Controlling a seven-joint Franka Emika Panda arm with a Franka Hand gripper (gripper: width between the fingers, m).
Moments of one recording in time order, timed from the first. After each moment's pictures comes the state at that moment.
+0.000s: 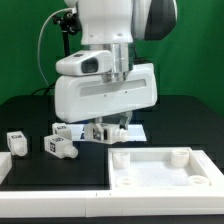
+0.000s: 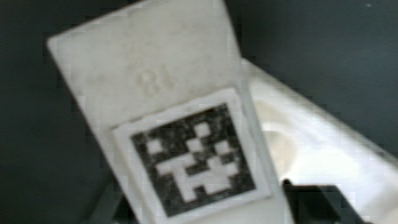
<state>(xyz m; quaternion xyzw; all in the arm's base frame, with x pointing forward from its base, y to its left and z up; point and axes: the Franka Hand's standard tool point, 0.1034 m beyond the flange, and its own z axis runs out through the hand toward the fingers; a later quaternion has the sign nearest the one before) 0.508 -0.010 0.063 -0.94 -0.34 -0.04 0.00</state>
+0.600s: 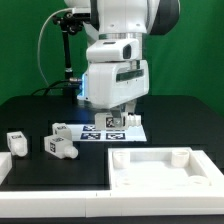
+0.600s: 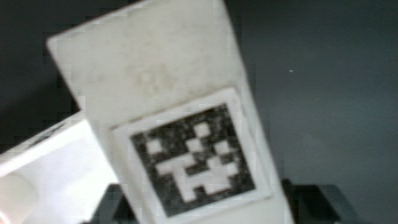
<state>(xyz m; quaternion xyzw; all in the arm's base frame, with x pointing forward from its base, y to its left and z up) 0.491 0.010 0.076 -0.85 -0.53 -0.05 -0.02</state>
